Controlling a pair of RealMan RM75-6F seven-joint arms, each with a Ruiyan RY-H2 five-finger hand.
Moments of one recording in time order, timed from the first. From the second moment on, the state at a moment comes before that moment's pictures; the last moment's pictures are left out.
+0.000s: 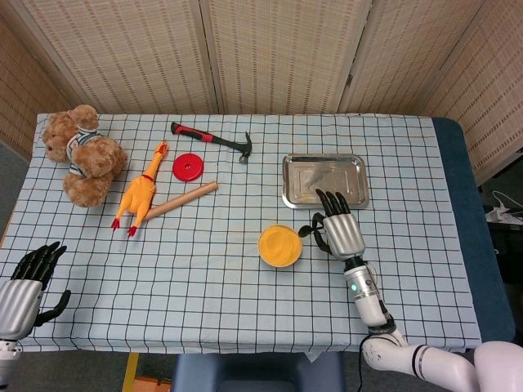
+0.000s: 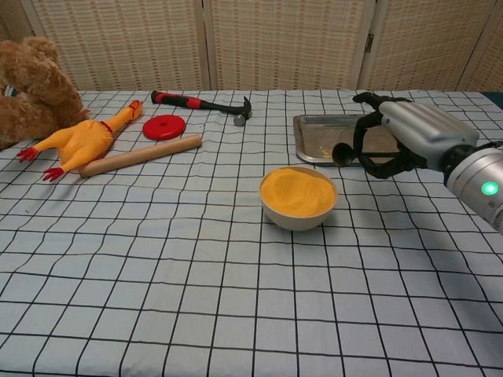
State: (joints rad) left arm -0.10 -1.10 0.00 -1.59 1.58 1.50 -0.06; right arm 0.58 -1.76 0.24 -1.26 -1.28 1.16 -0.33
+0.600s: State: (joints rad) left arm -0.10 -1.09 0.00 -1.58 1.59 1.51 -0.11; right arm 0.69 -1.92 0.23 -1.12 -1.31 1.13 -0.45
